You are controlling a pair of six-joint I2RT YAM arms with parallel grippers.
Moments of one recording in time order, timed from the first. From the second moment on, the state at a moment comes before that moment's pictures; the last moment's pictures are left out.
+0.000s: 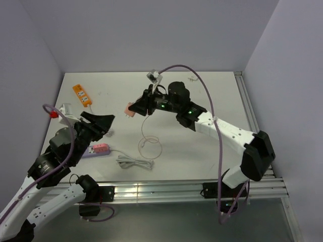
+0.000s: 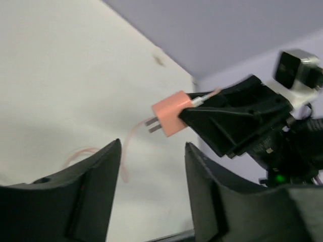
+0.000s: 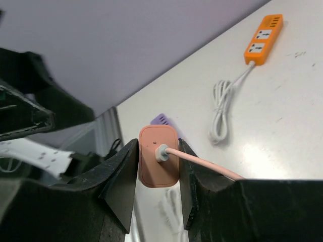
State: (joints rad) left arm -0.74 0.54 0.91 -0.51 -0.37 -0.98; right arm 0.78 1.45 1.20 0.21 -0.47 0.46
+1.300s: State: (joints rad) left arm 0.55 0.94 0.80 -0.83 -0.27 -0.95; right arm 1.00 2.11 1.76 0.10 -0.62 0.02
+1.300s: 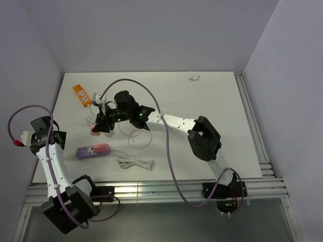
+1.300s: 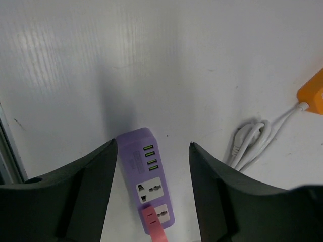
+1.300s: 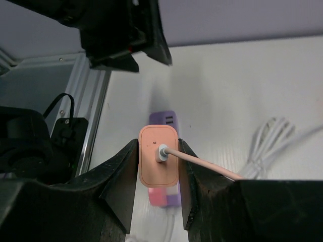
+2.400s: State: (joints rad) left arm 0.54 1.43 0.80 -0.84 -0.13 -1.01; right arm 1.13 2.37 2.01 0.00 -0.44 -0.17
